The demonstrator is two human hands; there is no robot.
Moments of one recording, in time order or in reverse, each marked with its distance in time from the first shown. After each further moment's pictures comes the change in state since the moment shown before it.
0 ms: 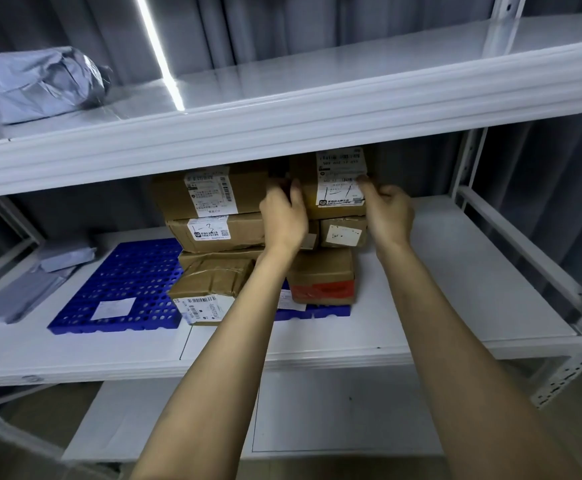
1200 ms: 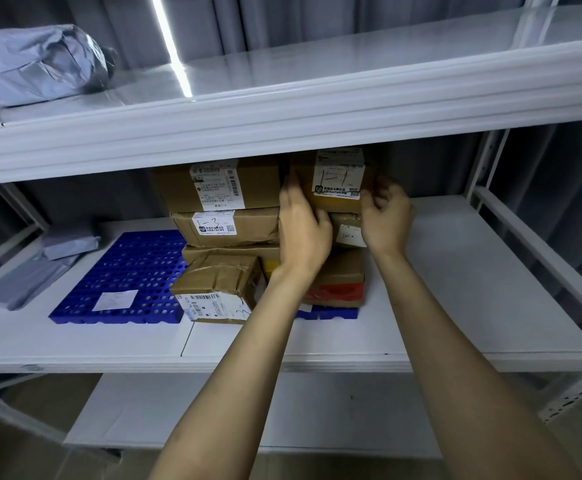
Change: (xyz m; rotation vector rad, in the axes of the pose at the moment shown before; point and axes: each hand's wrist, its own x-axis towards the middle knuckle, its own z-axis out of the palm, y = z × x) left_hand -0.013 -0.017 0.013 0.212 -0.015 0.157; right_hand 0.004 0.020 0.026 -0.058 0.014 -0.181
